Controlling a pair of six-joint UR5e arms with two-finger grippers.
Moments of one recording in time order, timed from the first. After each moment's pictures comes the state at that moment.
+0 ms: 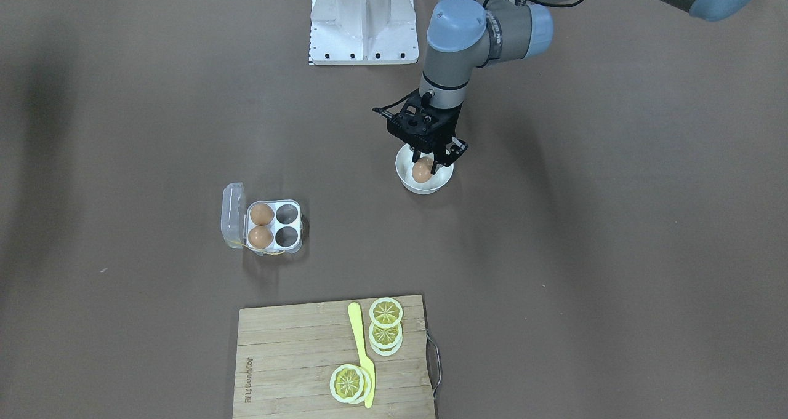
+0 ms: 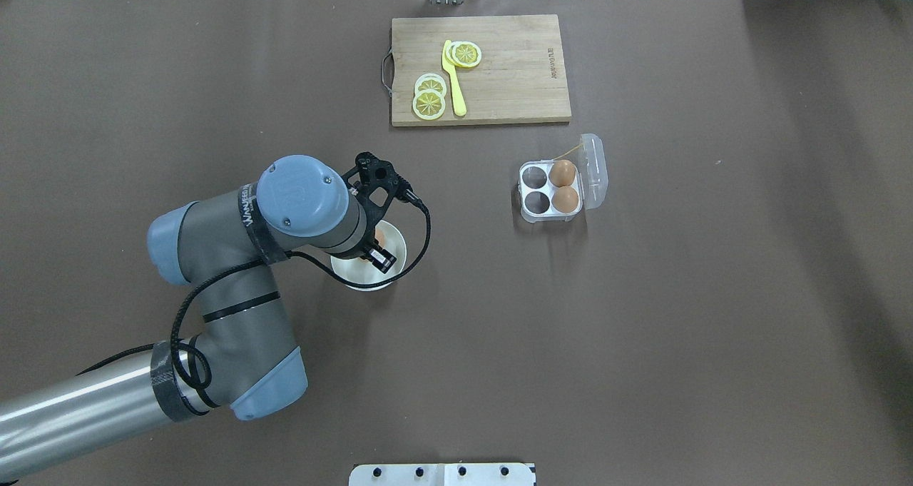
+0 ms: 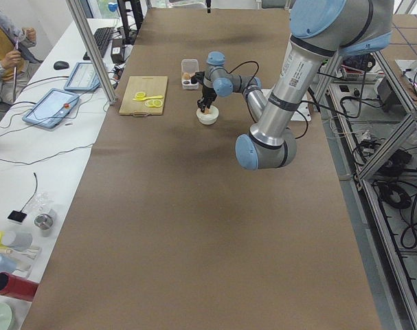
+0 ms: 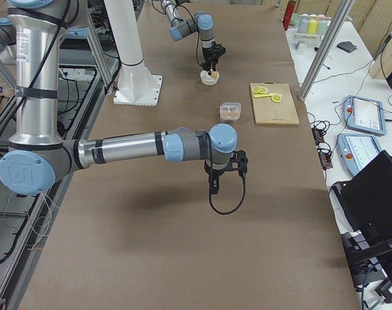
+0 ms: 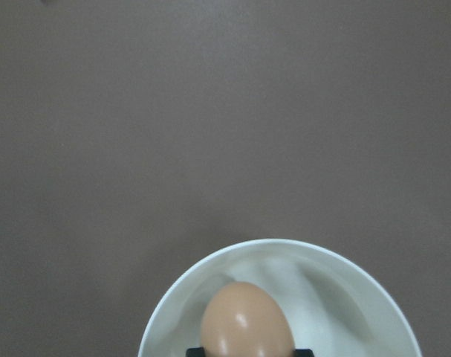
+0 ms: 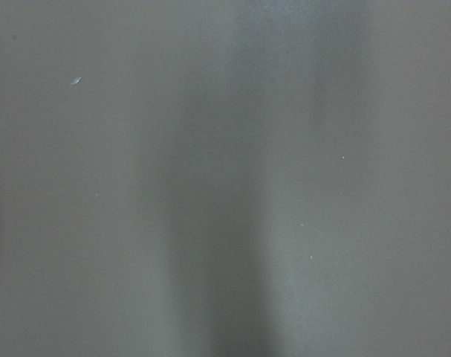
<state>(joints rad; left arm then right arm) -0.51 -2.17 -1.75 -1.68 -1.77 -0.55 1.44 -1.66 1.83 -1.63 2.46 0.11</state>
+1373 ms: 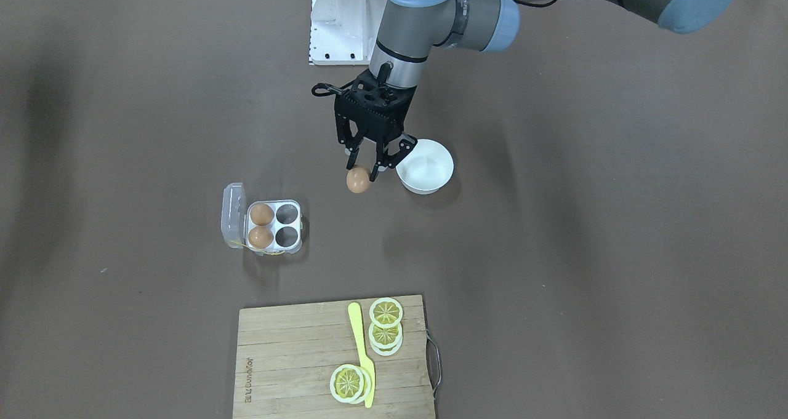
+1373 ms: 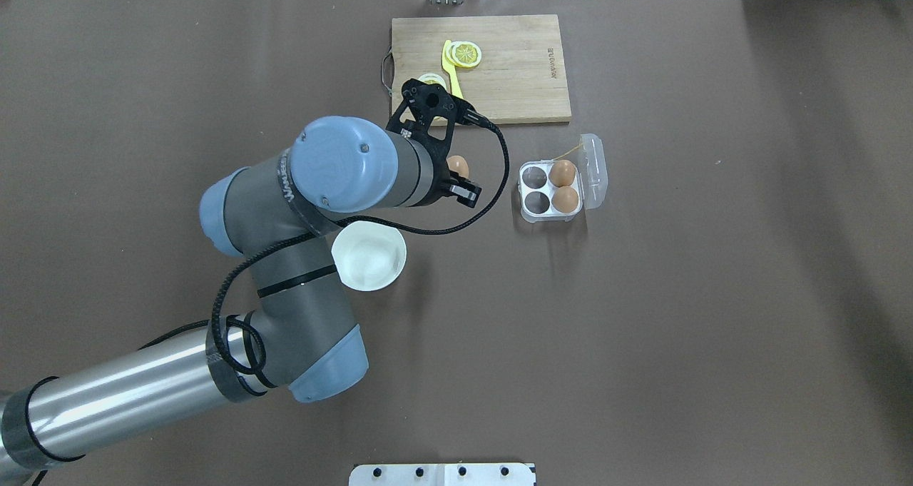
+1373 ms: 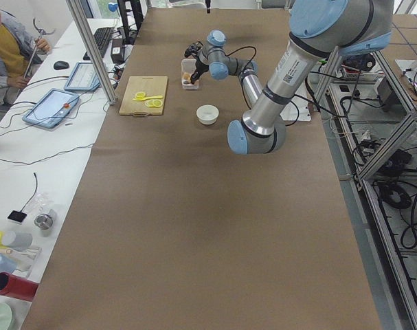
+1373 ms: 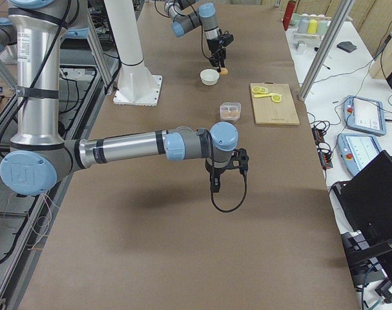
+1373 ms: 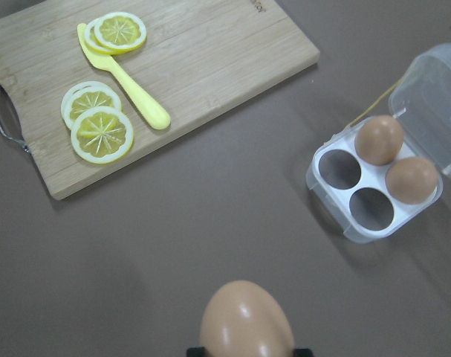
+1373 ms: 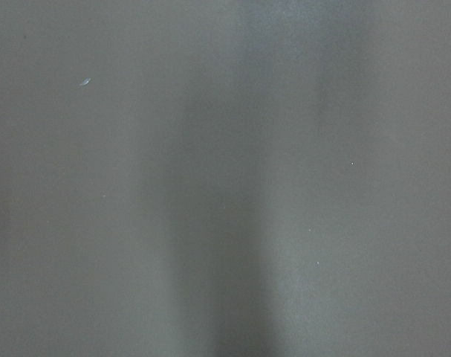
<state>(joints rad) -0.48 -2.36 -1.60 -1.98 -1.52 -0.83 1.43 -1.65 1.83 -1.63 2.46 0.10</state>
